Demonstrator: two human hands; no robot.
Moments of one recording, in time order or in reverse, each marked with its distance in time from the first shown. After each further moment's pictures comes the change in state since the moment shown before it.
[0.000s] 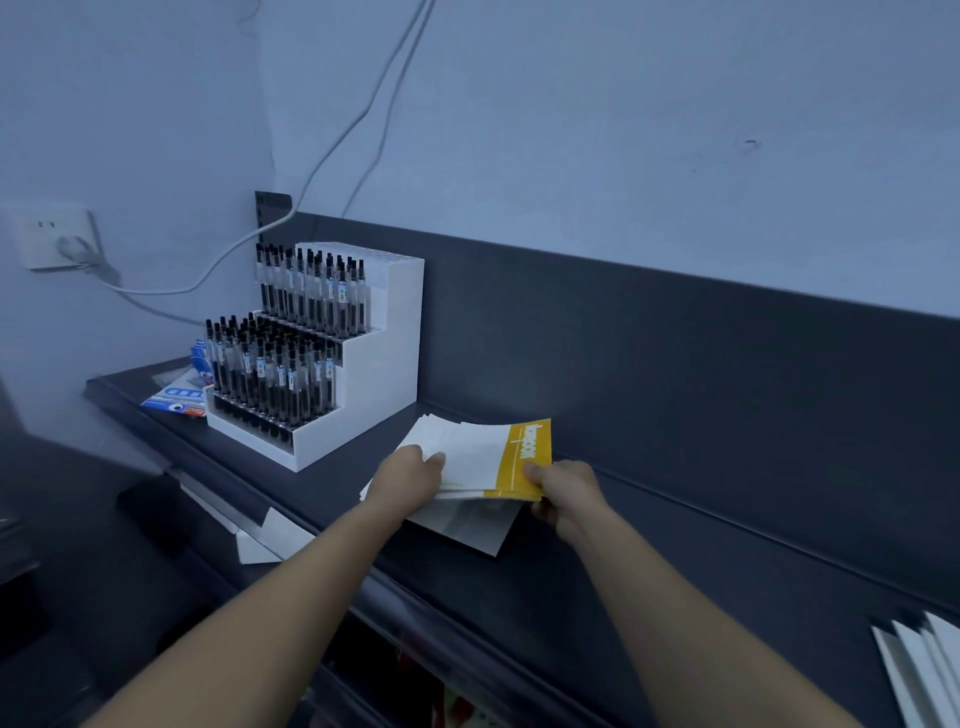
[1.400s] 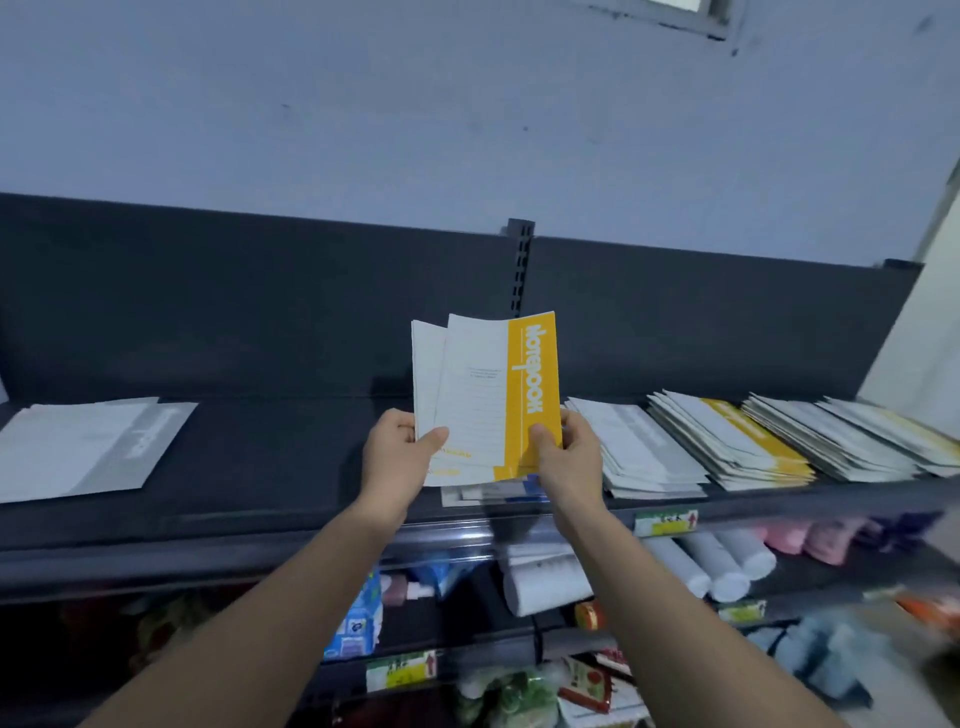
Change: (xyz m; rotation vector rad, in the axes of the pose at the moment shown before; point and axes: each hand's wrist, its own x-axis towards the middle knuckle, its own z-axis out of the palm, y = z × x) left_hand -0.296 0.160 0.149 -0.712 -0.490 0.379; right_hand -0.272 0.086 -0.293 -0.028 0.858 -0.464
